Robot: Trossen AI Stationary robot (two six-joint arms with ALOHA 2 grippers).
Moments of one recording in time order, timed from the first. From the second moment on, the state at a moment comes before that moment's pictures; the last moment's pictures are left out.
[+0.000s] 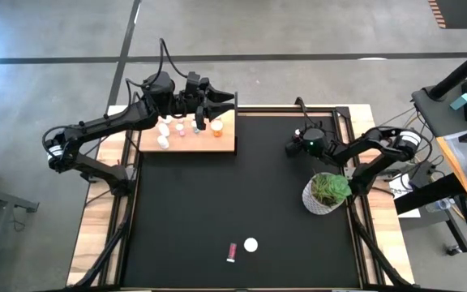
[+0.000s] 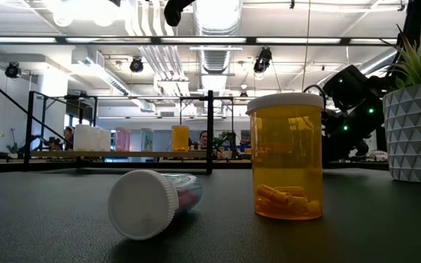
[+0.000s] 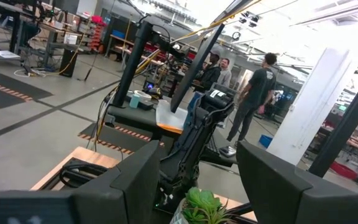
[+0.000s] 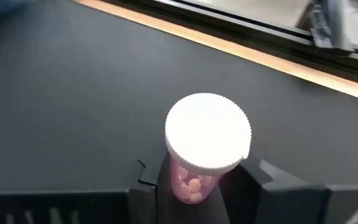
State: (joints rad) left arm 0.45 1.31 1.24 0.22 0.41 -0.40; right arm -0.61 1.55 0.23 0.71 0.35 0.24
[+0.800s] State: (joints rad) left arm 0.37 1.37 1.24 0.17 0.41 -0.19; right arm -0.60 1.08 0.79 -0.56 -0.28 0.27
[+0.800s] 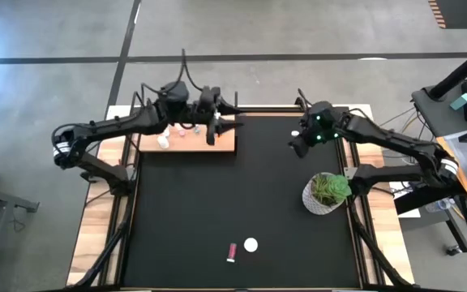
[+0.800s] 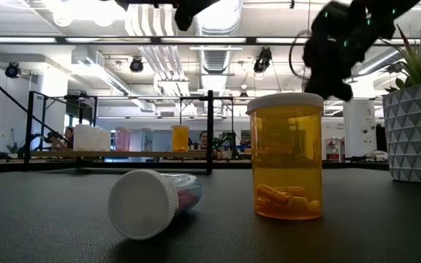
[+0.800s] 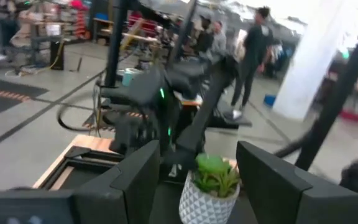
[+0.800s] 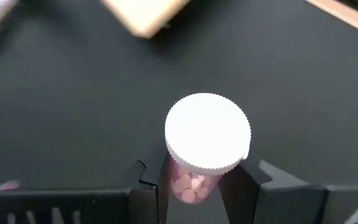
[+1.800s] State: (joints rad) left arm 0.21 1.45 1.26 0.18 0.41 0.24; right arm -0.34 1.32 1.36 -0.70 -0.81 0.29
